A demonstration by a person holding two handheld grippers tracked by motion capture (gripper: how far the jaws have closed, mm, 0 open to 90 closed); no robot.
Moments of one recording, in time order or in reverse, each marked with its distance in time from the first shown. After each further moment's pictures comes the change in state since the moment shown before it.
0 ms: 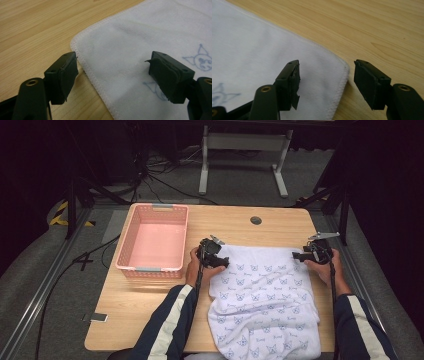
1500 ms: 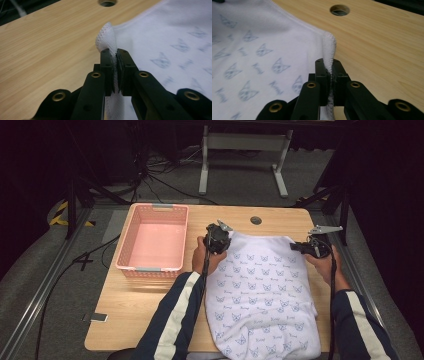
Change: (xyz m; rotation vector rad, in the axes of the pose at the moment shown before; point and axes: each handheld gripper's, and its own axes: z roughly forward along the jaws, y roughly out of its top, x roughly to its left) left arm -0.020 0.042 -0.041 -0.130 -0.059 0.114; right arm 0.021 0.025 -0.032 -0.144 0.190 -0.072
